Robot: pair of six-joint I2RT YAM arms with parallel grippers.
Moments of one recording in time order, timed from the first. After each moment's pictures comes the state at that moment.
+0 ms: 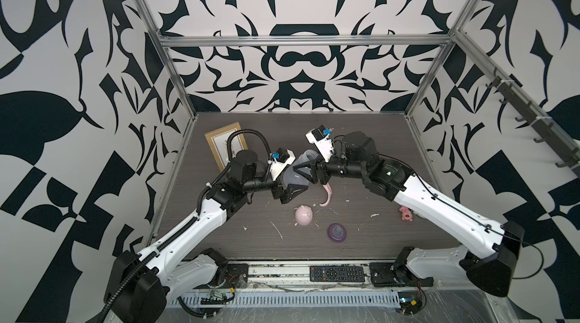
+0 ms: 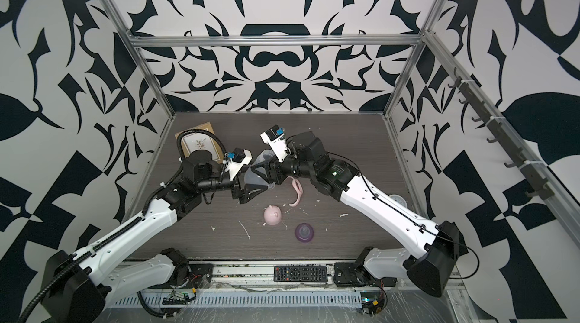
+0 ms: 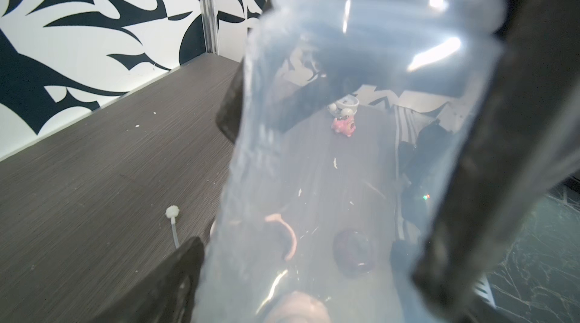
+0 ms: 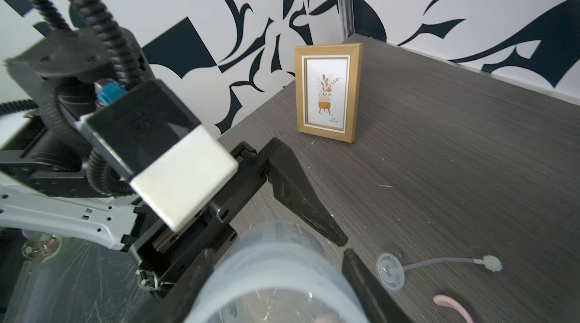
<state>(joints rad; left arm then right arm) -0.58 1.07 0.76 0.01 0.72 0.07 0.79 1.27 1.22 -0.33 -0.40 0.26</state>
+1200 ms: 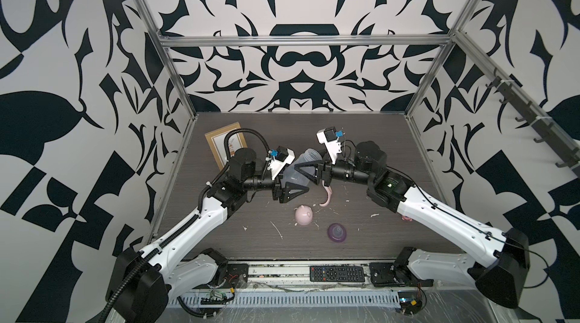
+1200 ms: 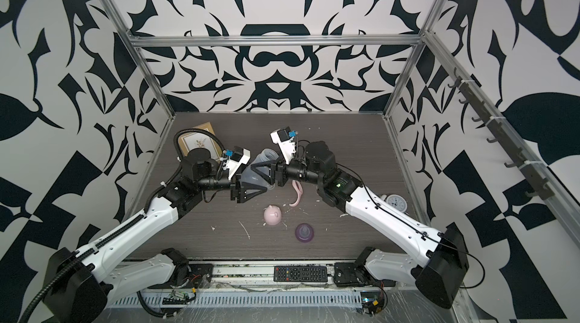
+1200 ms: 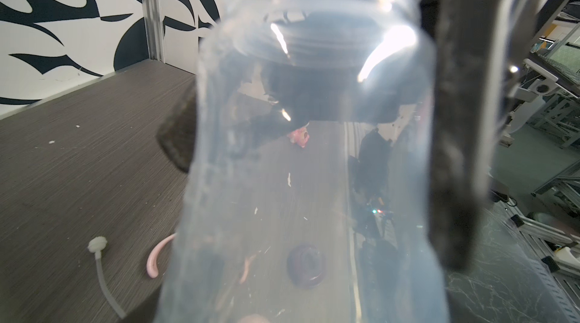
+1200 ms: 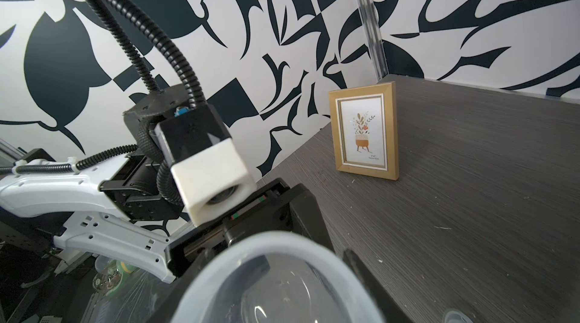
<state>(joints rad) -0.58 1.10 0.76 0.07 0.91 -0.06 0.77 1.19 1.00 0.06 -0.50 0.46</state>
